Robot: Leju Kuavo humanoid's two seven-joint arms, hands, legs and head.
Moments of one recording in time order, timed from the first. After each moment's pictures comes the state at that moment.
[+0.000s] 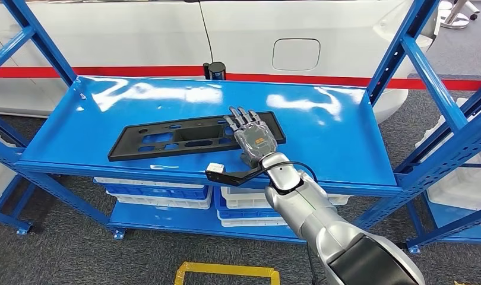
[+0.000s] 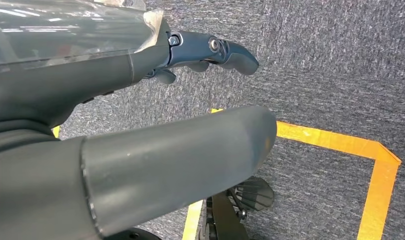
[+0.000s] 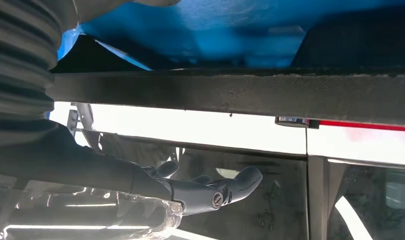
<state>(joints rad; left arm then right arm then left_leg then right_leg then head) -0.10 -0.12 0.61 -0.21 -0.49 0.27 -0.34 -0.87 0.20 0.64 -0.44 1.32 -0.52 0.00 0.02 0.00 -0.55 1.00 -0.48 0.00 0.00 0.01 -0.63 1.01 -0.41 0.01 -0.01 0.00</state>
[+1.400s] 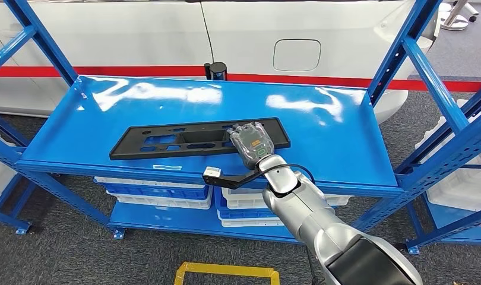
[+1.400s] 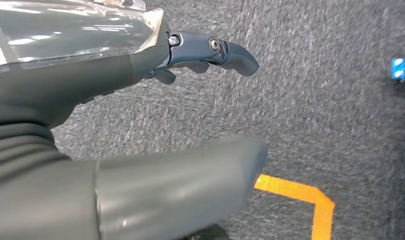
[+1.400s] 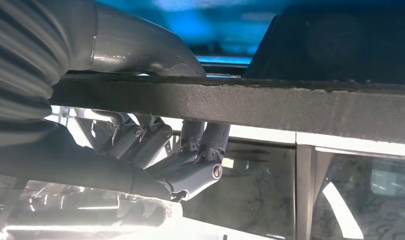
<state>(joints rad) -0.10 -0.14 0.64 -0.21 -0.52 0.47 -0.57 -0.87 0.21 0.65 -0.44 1.35 -0.56 -0.01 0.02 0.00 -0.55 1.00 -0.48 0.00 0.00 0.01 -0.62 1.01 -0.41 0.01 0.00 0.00</state>
